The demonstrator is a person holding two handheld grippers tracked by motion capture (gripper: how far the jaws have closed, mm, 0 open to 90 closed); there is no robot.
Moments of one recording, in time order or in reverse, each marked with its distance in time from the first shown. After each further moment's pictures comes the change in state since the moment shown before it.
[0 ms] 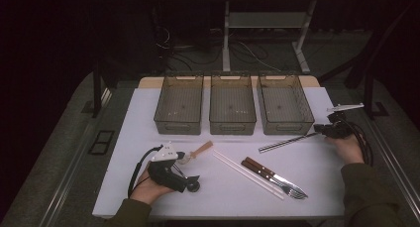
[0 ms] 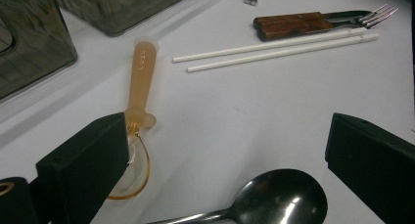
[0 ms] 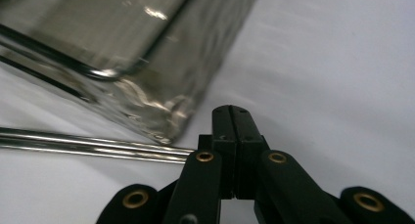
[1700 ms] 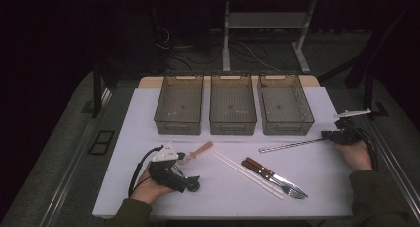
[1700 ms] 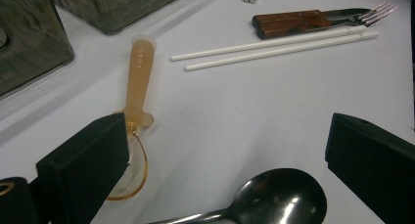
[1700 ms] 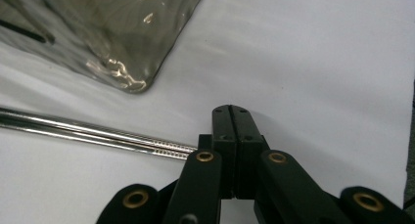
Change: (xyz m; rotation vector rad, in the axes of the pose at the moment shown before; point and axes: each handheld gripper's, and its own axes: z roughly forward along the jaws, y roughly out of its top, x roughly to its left) left arm 0.000 0.000 0.001 0.004 -0.005 0.000; right arm -0.011 -0.022 -0.010 0.040 -0.030 0.012
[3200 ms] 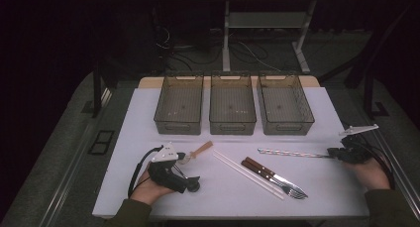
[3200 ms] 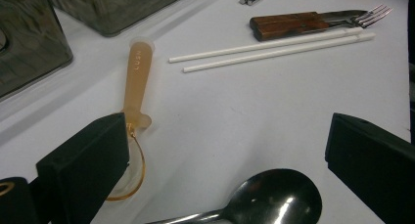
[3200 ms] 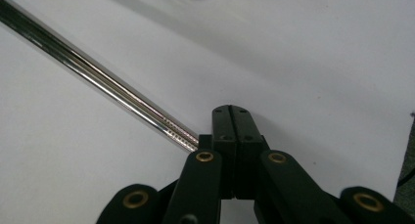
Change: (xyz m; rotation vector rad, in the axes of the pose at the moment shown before) left arm -0.002 0.000 -0.001 -0.004 -0.002 -0.001; right arm 0.022 -0.039 -0.039 0.082 0.024 -0.115
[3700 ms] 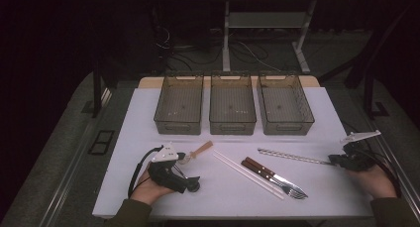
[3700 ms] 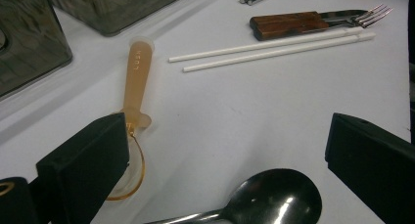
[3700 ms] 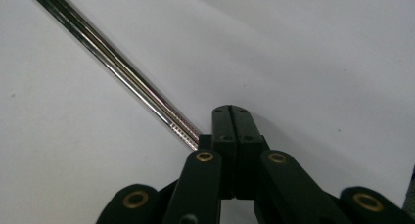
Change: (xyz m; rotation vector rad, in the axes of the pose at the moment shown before) left arm 0.000 0.000 0.000 0.001 0.000 0.000; right arm 0.011 -0.013 -0.011 0.023 0.029 -0.038
